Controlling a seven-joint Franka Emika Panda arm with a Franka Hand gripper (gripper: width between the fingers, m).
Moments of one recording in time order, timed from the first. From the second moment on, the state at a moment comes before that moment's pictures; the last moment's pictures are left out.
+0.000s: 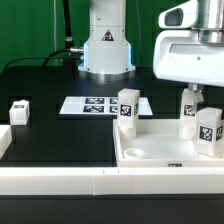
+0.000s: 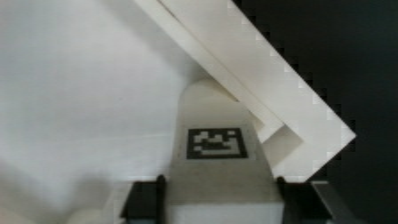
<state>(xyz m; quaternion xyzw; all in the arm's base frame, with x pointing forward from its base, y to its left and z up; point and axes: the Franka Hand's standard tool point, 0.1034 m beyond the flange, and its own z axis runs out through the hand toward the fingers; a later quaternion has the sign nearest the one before) 0.616 0.118 0.086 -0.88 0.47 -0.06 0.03</state>
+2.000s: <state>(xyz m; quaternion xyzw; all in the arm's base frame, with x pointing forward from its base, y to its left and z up) 0.621 0.108 0.088 -1.00 -0.02 -0.07 -0.01</state>
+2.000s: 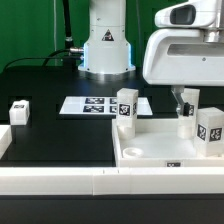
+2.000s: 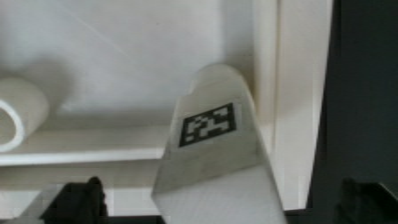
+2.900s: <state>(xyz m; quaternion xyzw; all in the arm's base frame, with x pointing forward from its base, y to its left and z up) 0.621 0.109 0.087 -0.98 0.18 -0.07 0.00</state>
